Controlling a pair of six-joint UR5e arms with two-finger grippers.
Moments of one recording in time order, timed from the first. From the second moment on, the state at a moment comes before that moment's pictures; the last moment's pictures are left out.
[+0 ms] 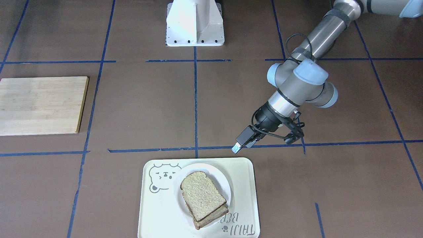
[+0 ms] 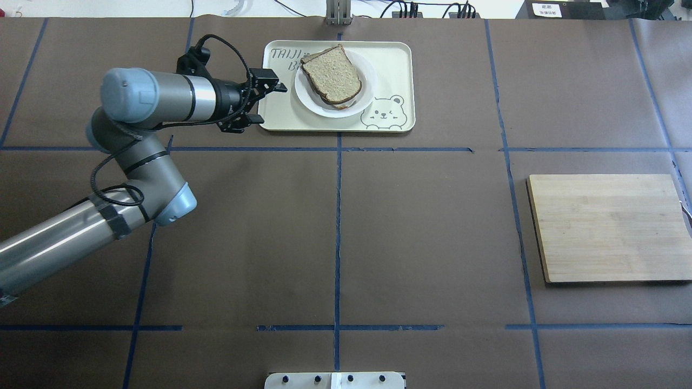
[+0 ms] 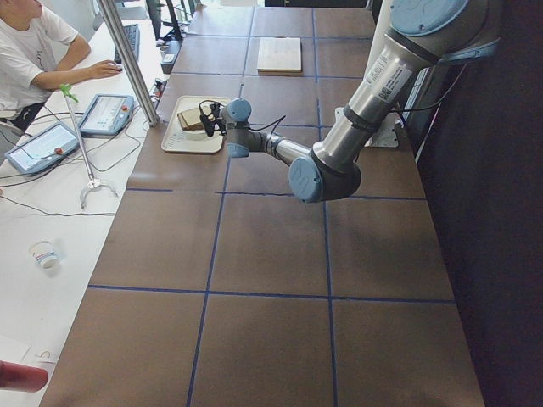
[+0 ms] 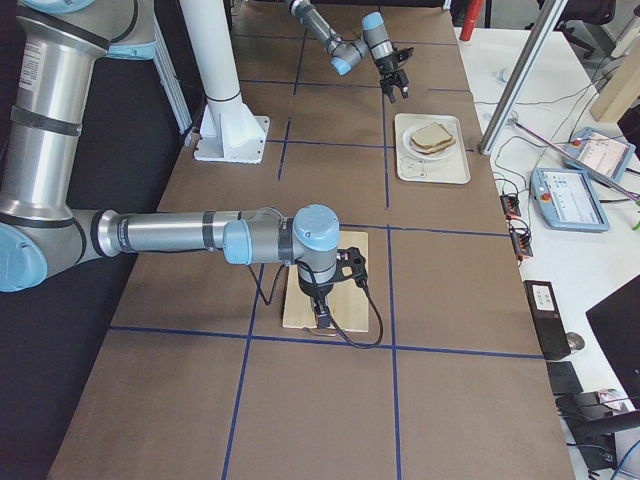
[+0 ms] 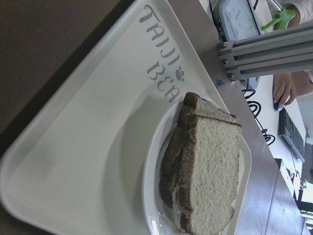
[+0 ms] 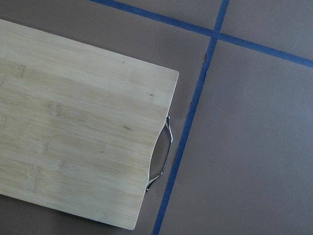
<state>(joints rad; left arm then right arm) -0.78 -2.13 -1.33 -2.67 -1.90 -1.81 1.49 -1.85 1.91 -1.57 2.31 -0.17</state>
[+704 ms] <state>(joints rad) -0.98 -1.67 -1.88 -1.94 -2.03 -0.69 1.49 -1.85 1.91 -1.57 2.31 -0.17</state>
